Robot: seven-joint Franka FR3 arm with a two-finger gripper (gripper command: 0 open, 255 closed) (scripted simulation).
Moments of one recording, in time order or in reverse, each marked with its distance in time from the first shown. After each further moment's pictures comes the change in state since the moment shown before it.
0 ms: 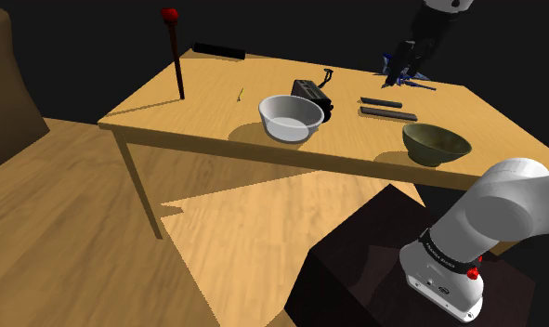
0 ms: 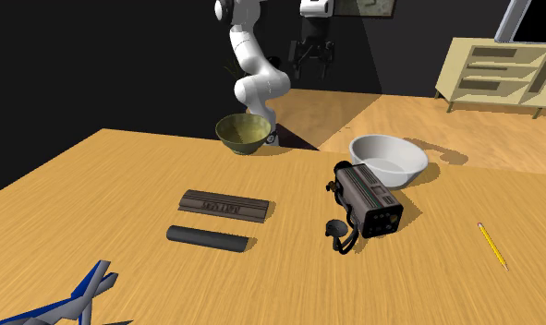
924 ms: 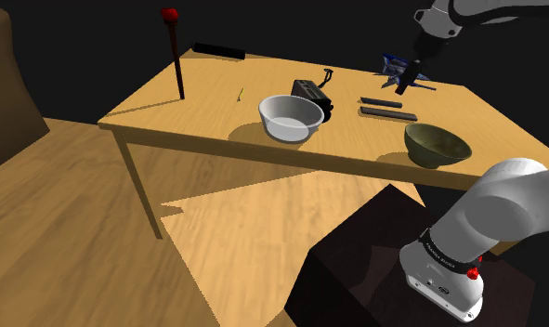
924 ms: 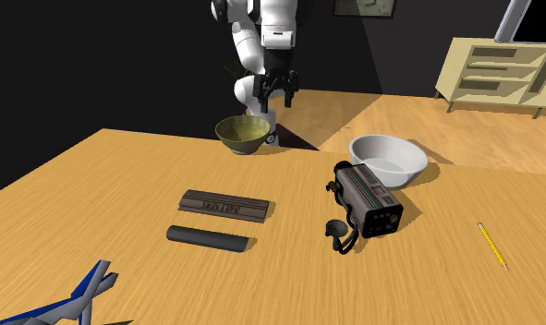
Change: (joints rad) arm -0.008 0.134 -0.321 -0.048 -0.159 0.206 -0.449
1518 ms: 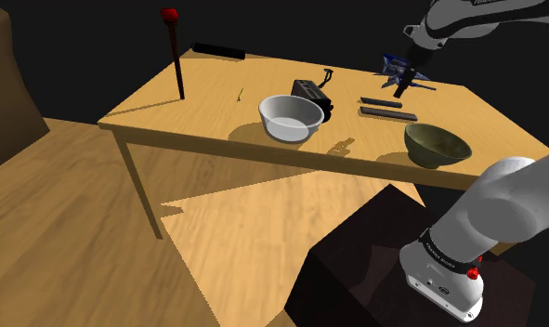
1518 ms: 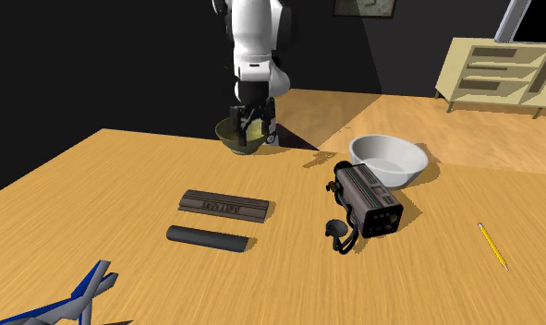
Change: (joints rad) arm 0.054 0.271 -0.246 0.121 -0.002 0.170 -0.351
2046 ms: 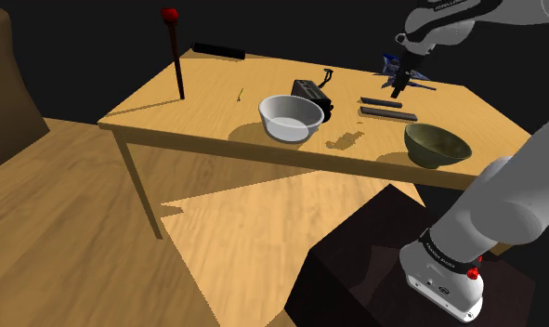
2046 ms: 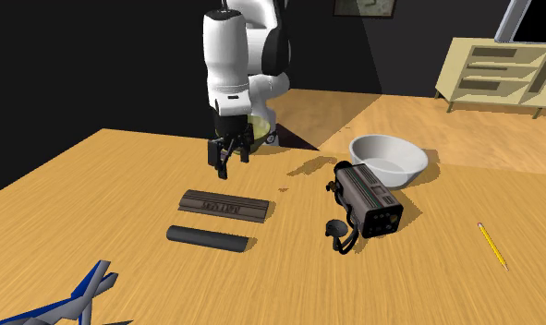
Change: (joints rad) arm 0.060 0.346 -0.202 0.213 0.203 0.091 -0.402
